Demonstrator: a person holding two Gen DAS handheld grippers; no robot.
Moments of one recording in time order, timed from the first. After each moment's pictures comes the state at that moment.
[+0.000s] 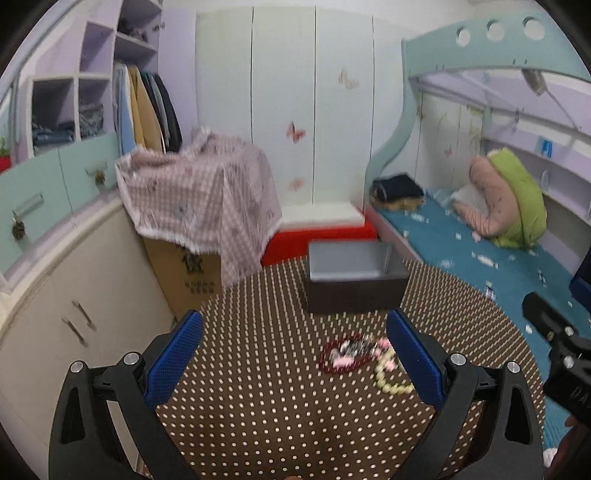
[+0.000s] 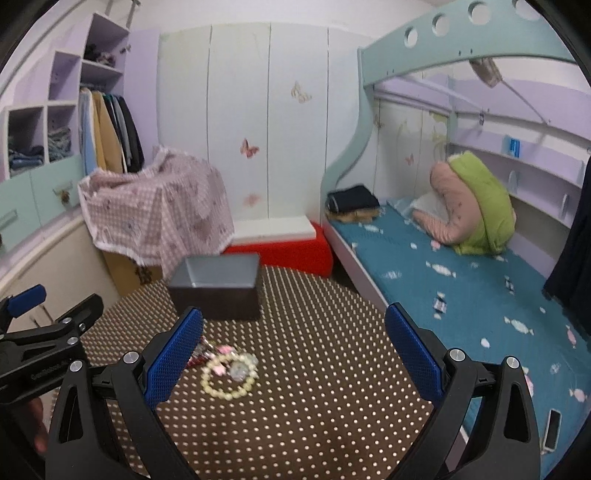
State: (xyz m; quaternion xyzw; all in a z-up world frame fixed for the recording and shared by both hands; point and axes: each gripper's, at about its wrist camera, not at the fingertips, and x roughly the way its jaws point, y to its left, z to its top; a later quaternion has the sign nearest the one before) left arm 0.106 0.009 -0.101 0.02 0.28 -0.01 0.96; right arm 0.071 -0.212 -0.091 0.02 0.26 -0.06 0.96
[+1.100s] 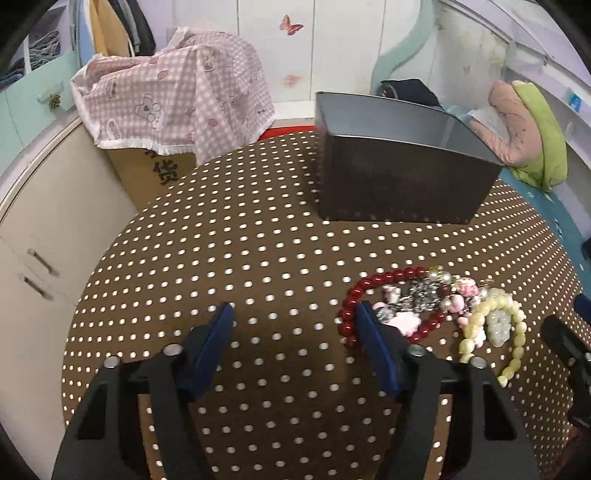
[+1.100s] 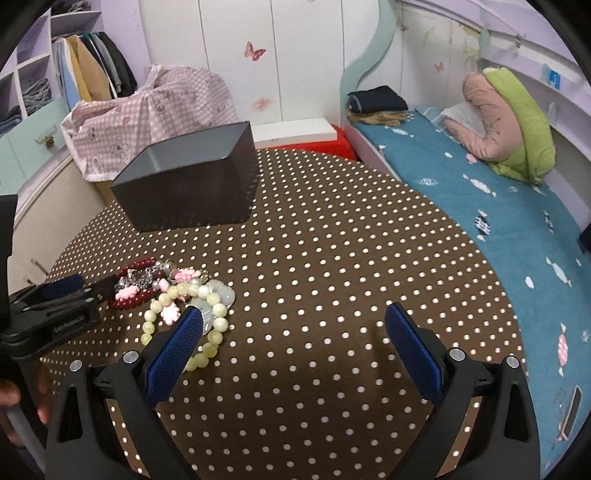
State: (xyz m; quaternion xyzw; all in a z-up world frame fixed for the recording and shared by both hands) left arm 0.222 0.017 -0.223 0.02 0.46 -0.02 0.89; right arm 0.166 -0.231 -0.217 0.06 0.43 -0.01 0.90
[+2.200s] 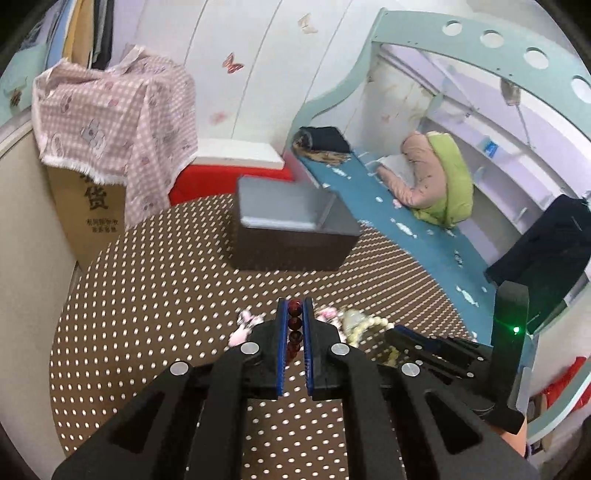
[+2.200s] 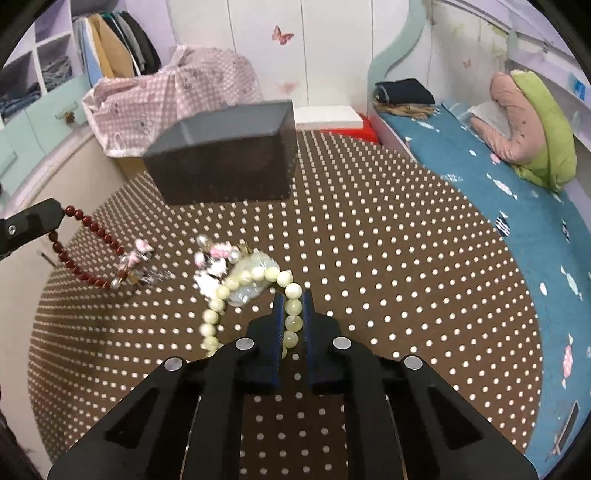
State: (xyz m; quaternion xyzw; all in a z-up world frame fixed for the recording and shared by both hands) left arm 0.173 0.043 -0.132 -0.09 0.38 -0.20 0.90; right arm 0.160 -0.202 -0.214 0.04 0.44 0.03 0.90
